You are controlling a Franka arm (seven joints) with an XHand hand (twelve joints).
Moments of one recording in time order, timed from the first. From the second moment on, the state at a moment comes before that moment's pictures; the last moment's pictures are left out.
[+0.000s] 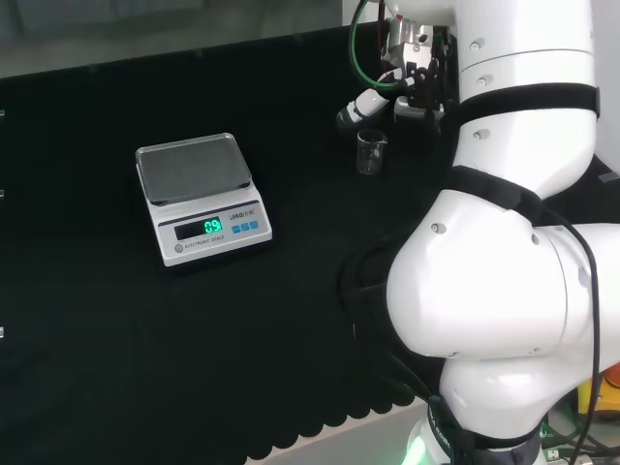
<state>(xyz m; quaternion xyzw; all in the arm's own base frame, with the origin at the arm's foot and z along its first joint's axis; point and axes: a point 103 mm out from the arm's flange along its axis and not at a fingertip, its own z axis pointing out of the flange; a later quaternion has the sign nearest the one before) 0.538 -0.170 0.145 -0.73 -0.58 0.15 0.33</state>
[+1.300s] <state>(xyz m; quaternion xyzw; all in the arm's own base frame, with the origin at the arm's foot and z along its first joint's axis) 0.531 -0.157 0.119 -0.75 -0.57 0.19 0.26</state>
